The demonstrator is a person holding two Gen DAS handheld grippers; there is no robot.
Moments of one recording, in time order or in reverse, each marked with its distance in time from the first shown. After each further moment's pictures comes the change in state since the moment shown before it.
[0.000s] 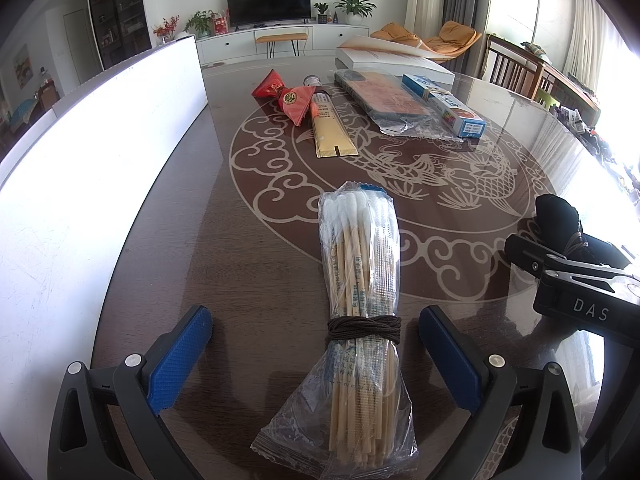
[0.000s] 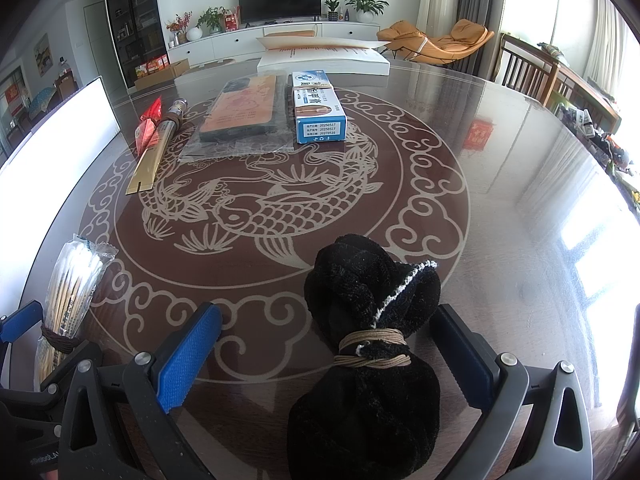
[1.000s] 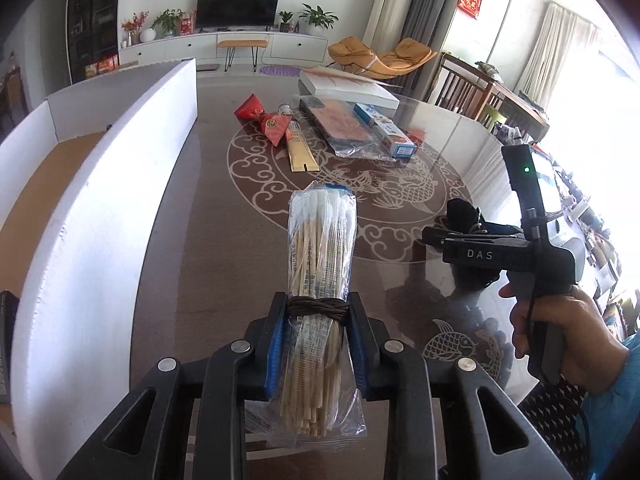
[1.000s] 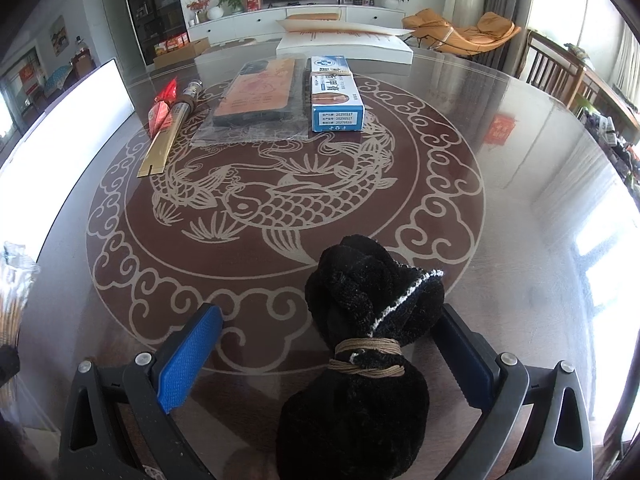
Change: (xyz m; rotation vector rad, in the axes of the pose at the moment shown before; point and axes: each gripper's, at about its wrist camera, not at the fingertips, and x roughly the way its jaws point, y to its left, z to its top) left arm -0.099 0.039 -0.023 -0.002 -0.043 -0.238; right arm 0.002 -0.006 0.010 -0.057 0.087 0.071
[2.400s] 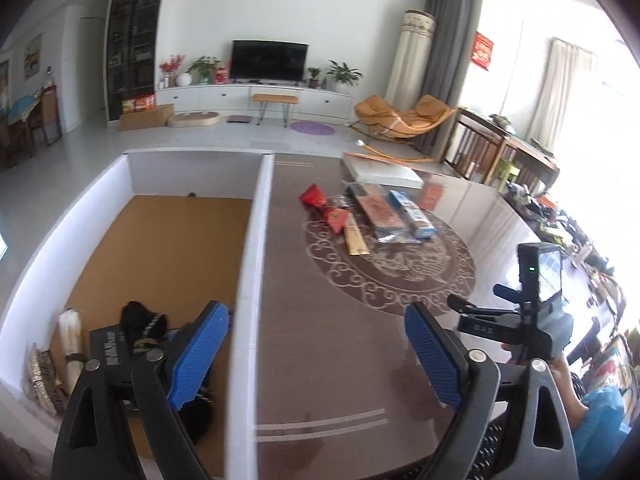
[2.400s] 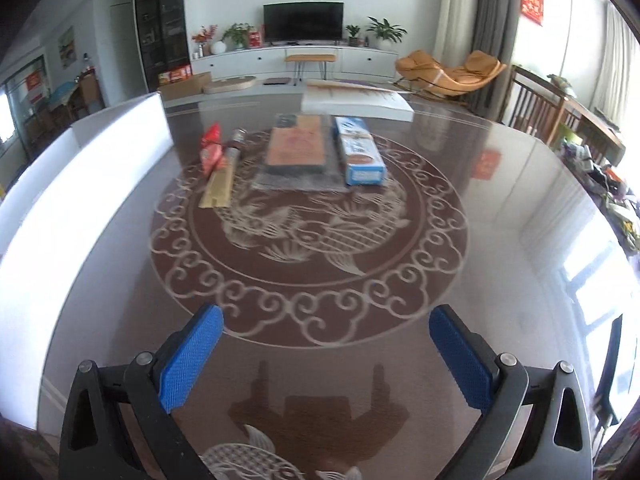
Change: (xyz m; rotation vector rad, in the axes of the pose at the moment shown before) left arm -0.112 0.044 0.017 -0.010 -0.173 0.040; right arm -0.065 0.031 -0.019 -0.001 -0.154 -0.084
